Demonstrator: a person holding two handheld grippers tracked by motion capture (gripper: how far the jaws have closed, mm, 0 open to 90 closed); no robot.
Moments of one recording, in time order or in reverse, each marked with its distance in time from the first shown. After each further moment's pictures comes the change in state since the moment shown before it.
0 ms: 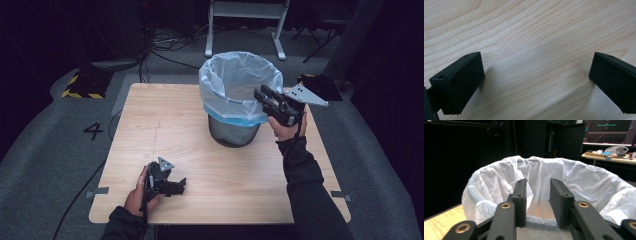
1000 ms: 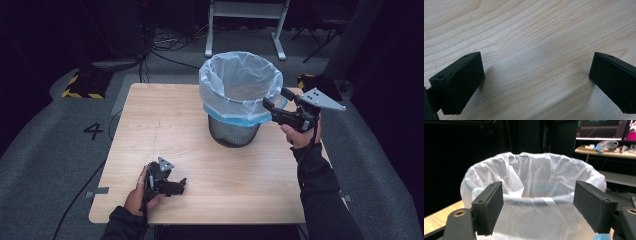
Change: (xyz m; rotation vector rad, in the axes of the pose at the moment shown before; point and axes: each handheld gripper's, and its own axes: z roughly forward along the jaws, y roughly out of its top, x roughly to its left) left arm 0.000 0.000 0.000 -0.001 -0.001 0.000; right arm -0.013 0.002 -0.032 0.032 -0.039 0.033
